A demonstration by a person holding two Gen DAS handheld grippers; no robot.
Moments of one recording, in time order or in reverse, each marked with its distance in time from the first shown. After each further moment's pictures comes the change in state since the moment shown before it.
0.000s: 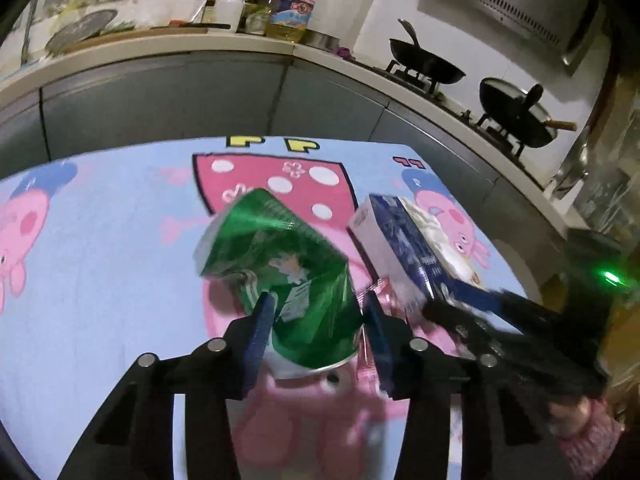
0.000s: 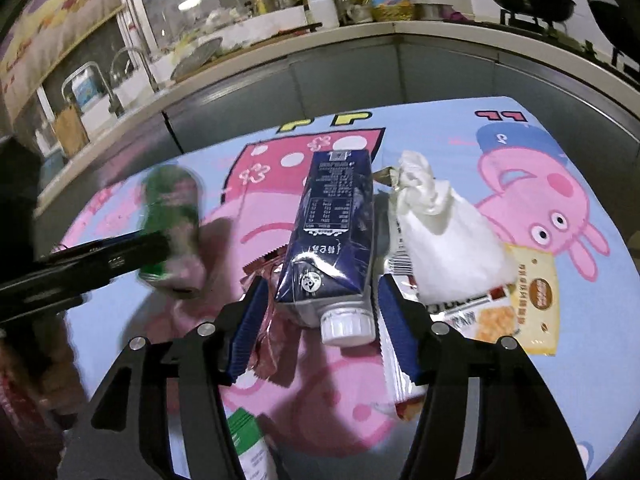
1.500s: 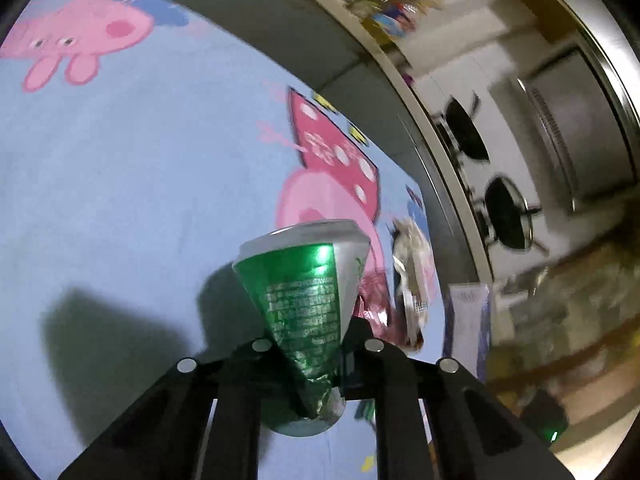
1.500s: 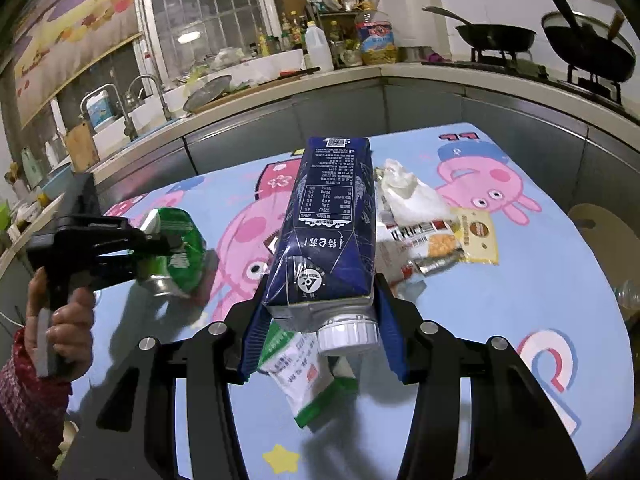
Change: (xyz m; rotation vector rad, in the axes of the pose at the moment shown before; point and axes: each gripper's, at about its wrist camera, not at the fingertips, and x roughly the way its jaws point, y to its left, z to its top) left arm -0.039 0.077 -0.049 -0.497 0.054 -0.218; right arm -0.112 0.024 -0.081 0.021 -0.170 -0.038
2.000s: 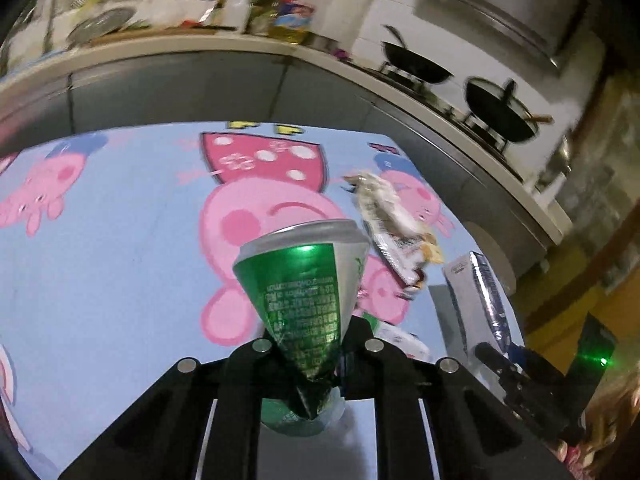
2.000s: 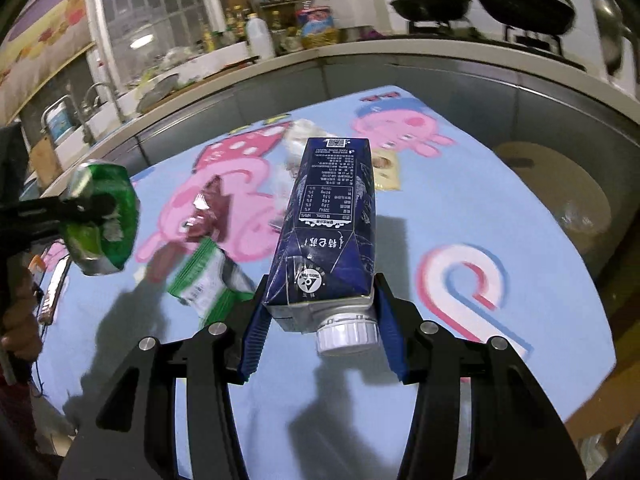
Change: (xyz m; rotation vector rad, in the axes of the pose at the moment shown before) left arm 0.004 -0.117 -0.064 0.487 -0.057 0.227; right arm -0.036 -0.063 -0.054 0.117 0.039 -0.135
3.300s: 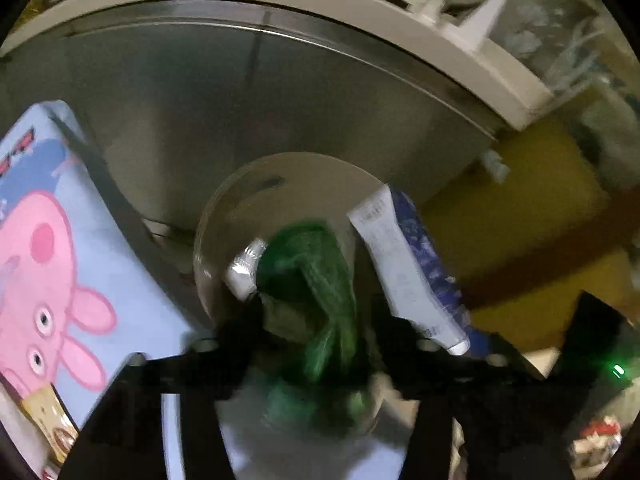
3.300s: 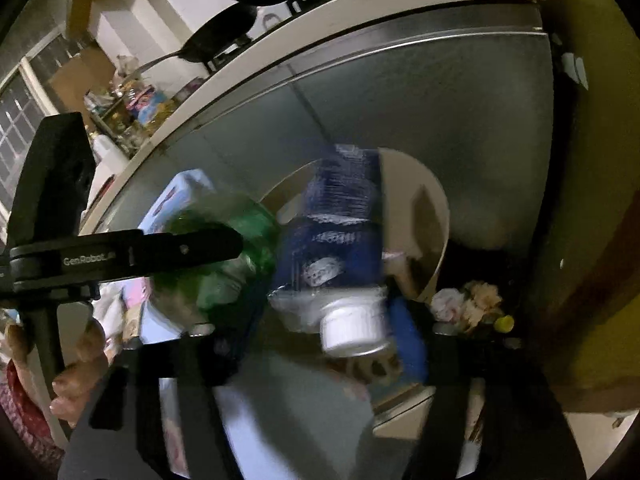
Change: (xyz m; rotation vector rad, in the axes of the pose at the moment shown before) left arm 0.303 -0.357 0.070 0.408 0.447 -0.247; right arm 0.027 -0.304 0.068 0.509 -0.077 -0.146
